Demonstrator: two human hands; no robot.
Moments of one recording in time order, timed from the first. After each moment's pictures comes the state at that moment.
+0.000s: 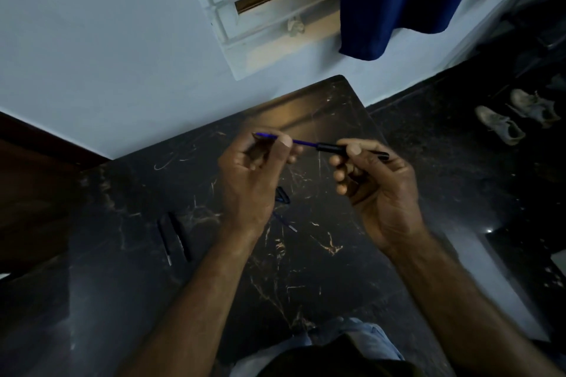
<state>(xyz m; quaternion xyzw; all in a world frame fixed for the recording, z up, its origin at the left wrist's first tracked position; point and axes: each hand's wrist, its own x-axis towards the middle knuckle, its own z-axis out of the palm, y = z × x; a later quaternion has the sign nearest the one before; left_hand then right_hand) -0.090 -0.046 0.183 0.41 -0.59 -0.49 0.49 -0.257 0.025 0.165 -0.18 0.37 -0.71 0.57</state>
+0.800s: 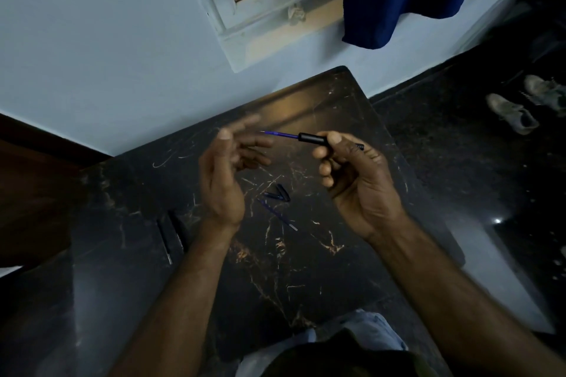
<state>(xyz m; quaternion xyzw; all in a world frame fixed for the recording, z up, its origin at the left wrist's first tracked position) -0.064 -0.074 0.156 0.45 -0.62 -0.46 0.44 -0.253 -0.004 0.152 -0.13 0.31 -0.68 0.65</state>
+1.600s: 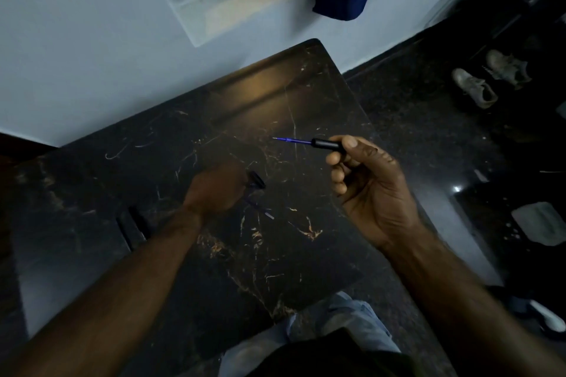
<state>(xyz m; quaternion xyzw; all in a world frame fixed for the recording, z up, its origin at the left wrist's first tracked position) -0.016 -0.124 -0.008 0.41 -0.89 -0.18 -0.09 -0.282 0.028 0.142 -0.08 0.38 -0.66 0.64</state>
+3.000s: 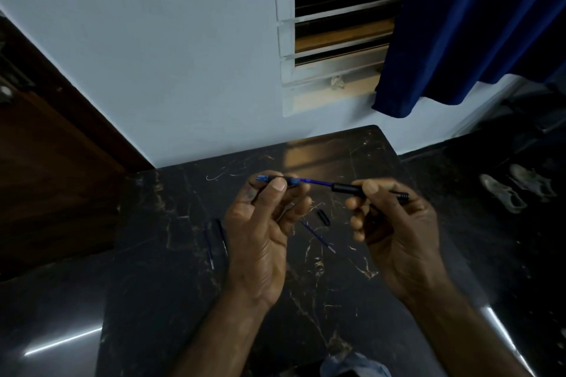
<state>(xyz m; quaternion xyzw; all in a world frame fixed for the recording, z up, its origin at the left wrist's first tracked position) 0.040 0.031 0.253 0.32 -0.25 -0.70 0.59 -0.132 0.065 0.240 -0.28 0.38 -0.68 0.55</state>
